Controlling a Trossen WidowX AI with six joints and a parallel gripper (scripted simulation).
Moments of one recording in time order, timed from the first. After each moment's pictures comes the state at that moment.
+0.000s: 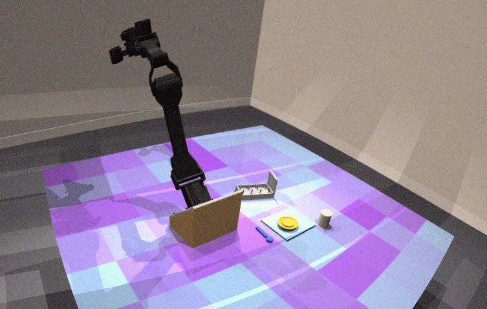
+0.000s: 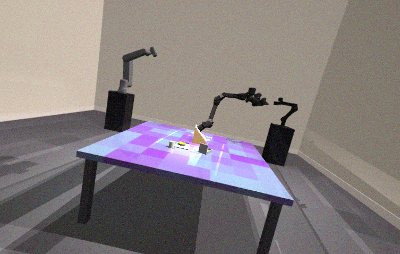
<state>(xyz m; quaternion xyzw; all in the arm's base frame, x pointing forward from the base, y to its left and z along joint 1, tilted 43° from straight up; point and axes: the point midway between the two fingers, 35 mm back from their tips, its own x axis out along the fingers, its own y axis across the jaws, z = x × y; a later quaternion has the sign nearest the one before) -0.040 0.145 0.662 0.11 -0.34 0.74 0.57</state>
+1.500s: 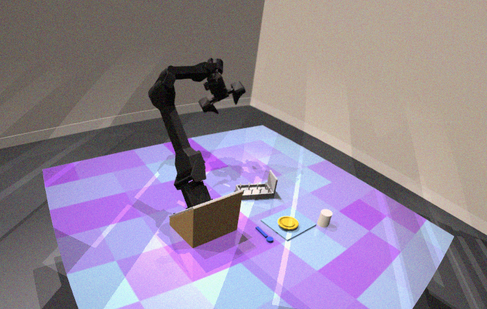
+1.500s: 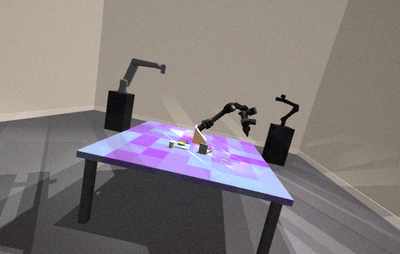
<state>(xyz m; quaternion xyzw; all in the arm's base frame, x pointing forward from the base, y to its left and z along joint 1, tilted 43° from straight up) 0.357 0.212 0.364 -0.15 0.16 0.45 0.86</state>
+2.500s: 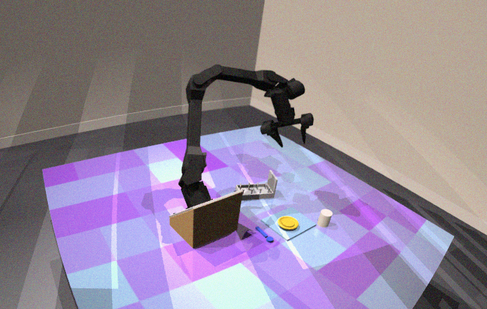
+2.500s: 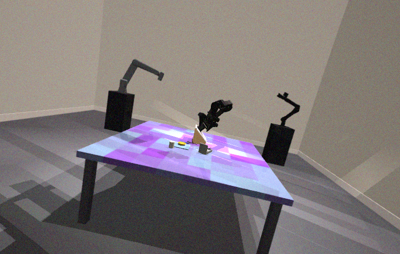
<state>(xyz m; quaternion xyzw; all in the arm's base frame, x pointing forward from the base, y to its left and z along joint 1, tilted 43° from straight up) 0.413 -0.016 0.119 -0.06 0.52 0.30 0.80</state>
